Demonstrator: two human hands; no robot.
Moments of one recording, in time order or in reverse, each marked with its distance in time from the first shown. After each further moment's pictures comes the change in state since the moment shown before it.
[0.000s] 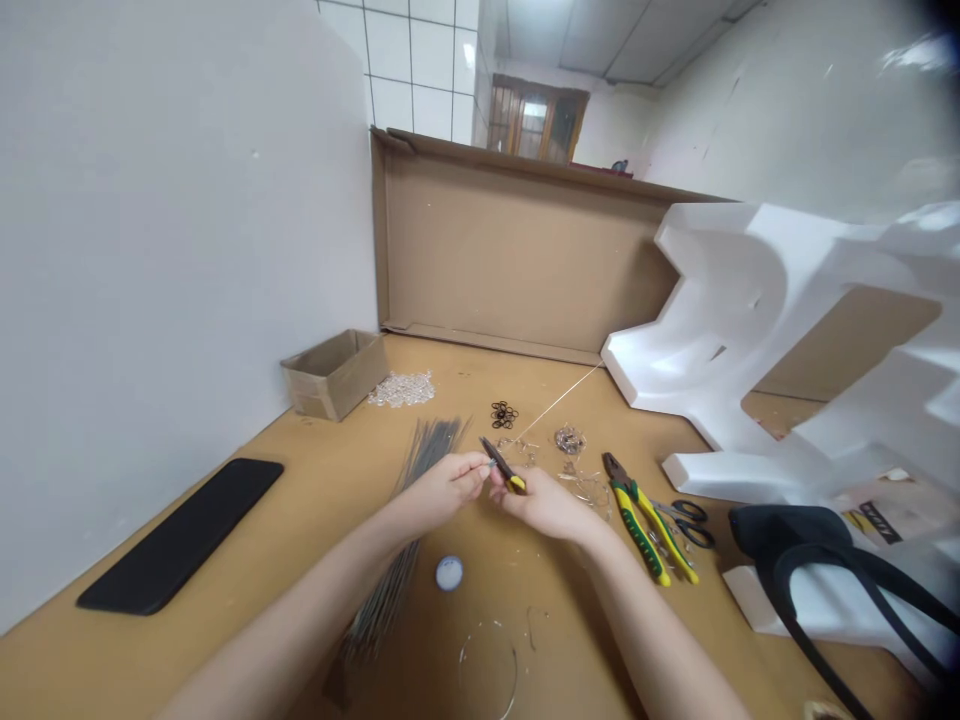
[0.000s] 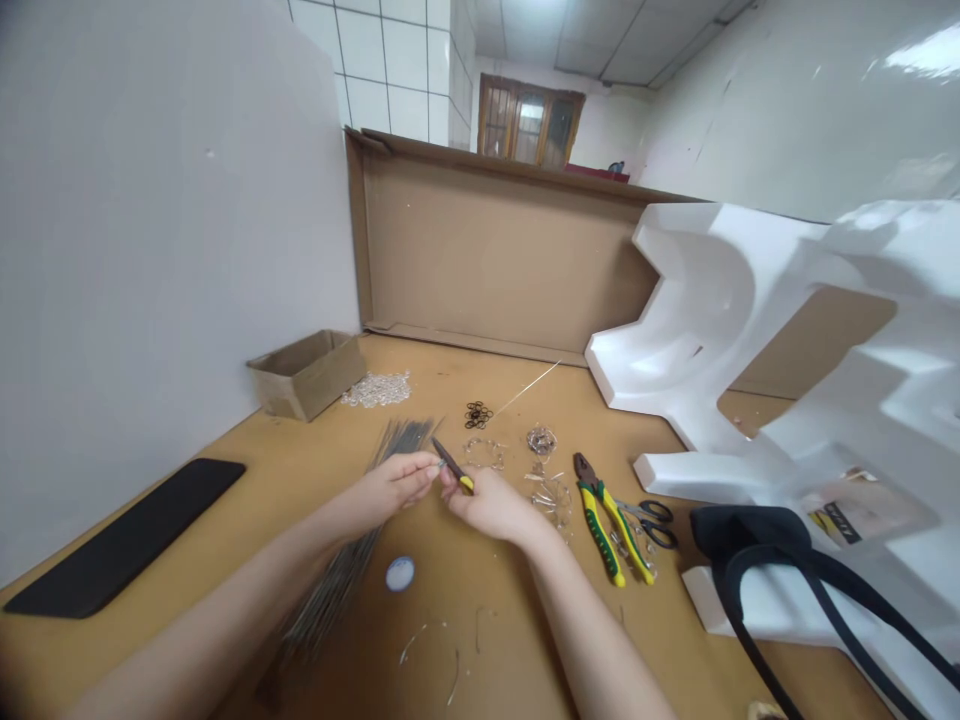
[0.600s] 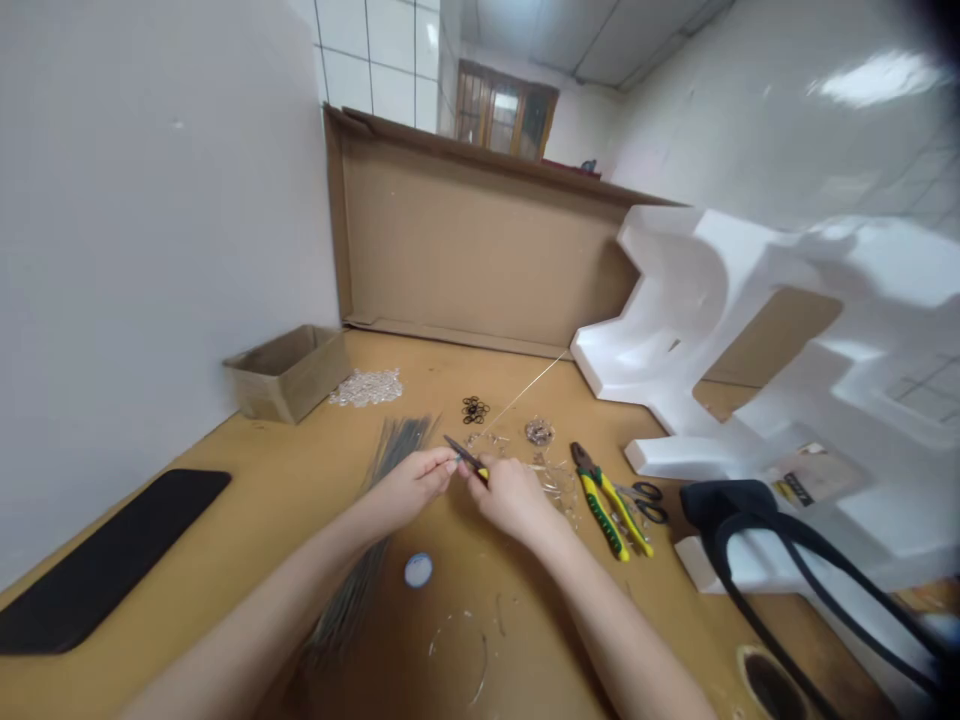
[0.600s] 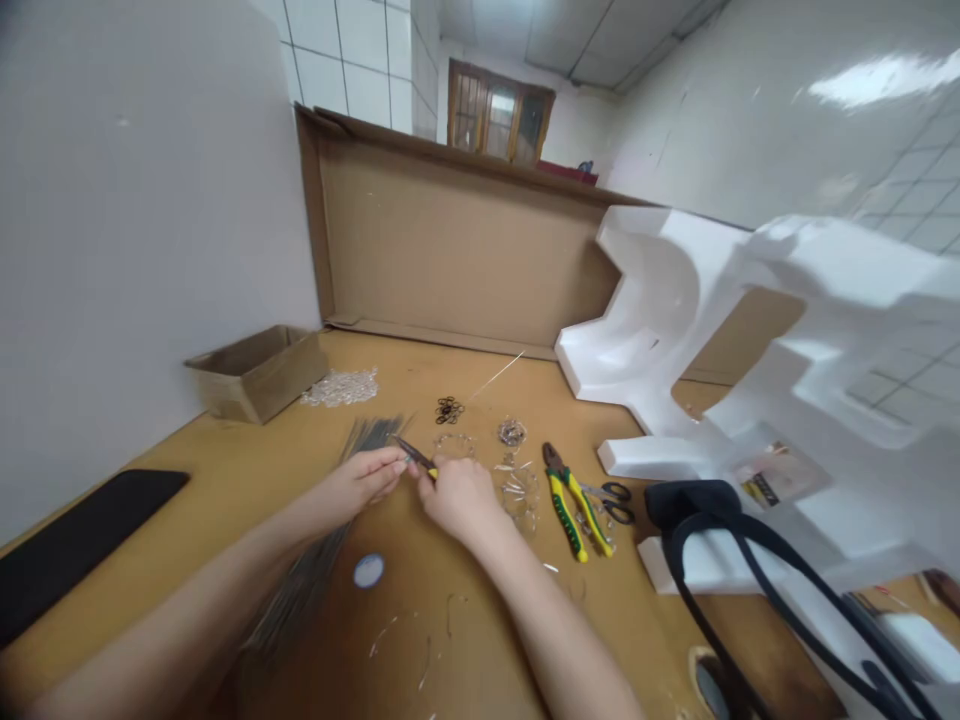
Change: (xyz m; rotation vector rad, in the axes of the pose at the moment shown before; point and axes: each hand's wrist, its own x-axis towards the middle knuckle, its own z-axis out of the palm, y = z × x) left_hand 0.001 -0.006 0.001 0.070 0.049 0.023; right_hand -0.001 -0.012 0.014 -0.604 0.235 0.287
